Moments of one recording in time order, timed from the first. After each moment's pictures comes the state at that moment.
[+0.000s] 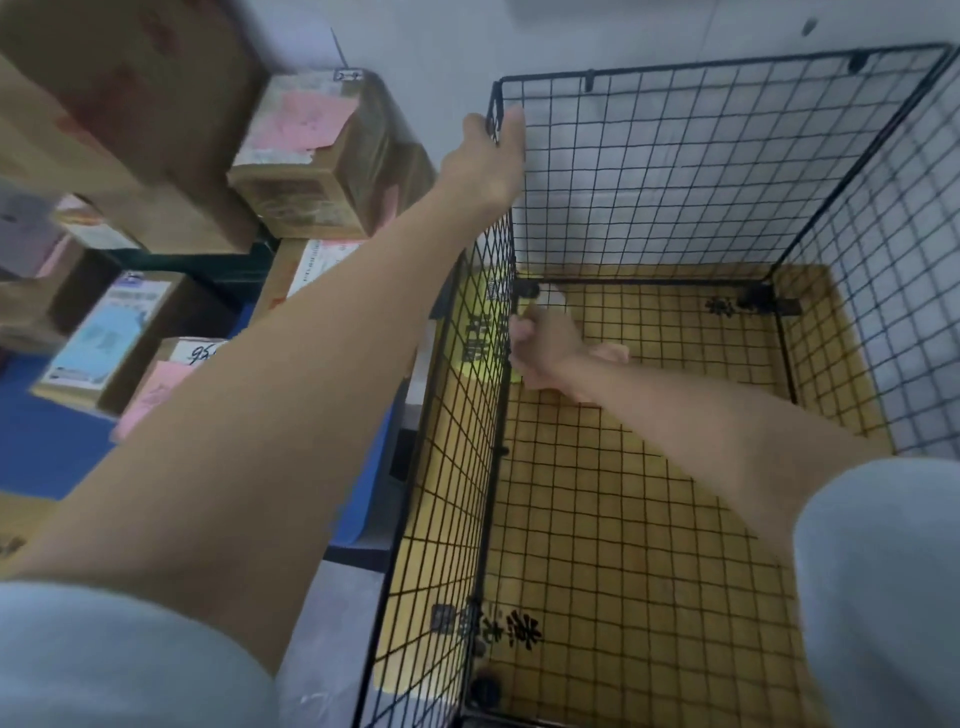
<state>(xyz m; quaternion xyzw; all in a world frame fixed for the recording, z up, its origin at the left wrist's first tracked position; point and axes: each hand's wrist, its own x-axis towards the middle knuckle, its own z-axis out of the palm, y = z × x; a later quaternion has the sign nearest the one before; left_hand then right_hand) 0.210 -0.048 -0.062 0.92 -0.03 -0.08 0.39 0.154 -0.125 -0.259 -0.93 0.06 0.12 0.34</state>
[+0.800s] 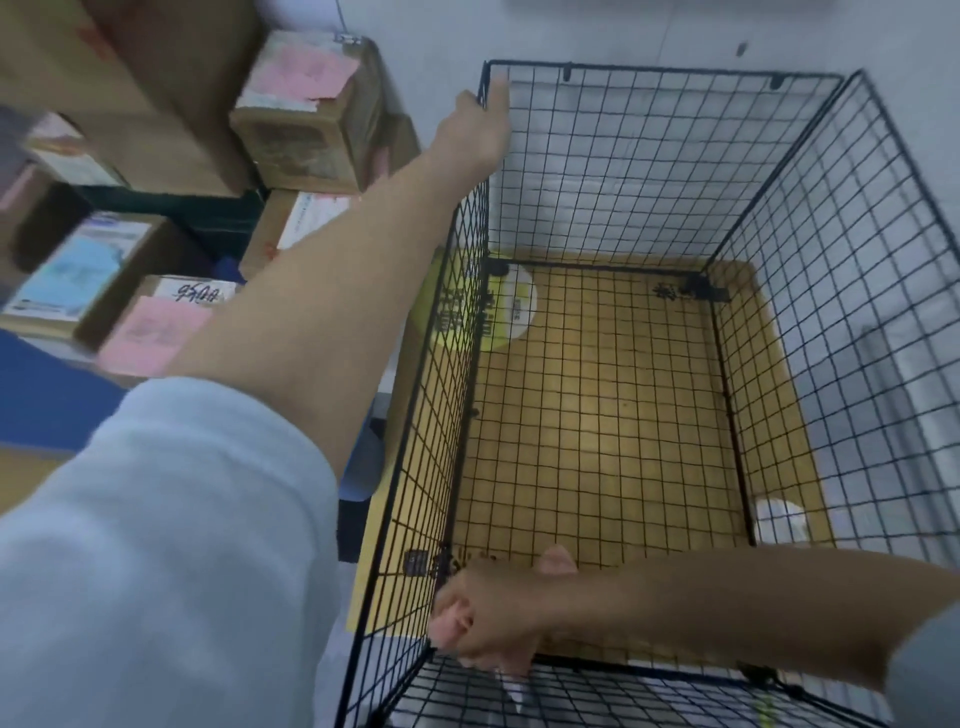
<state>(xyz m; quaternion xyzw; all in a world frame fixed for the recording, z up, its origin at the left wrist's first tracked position) 0.190 -0.041 -0.050 0.92 -0.04 -0.09 0.39 -0.118 -0.052 -0.234 -0.78 -0.18 0.50 0.33</state>
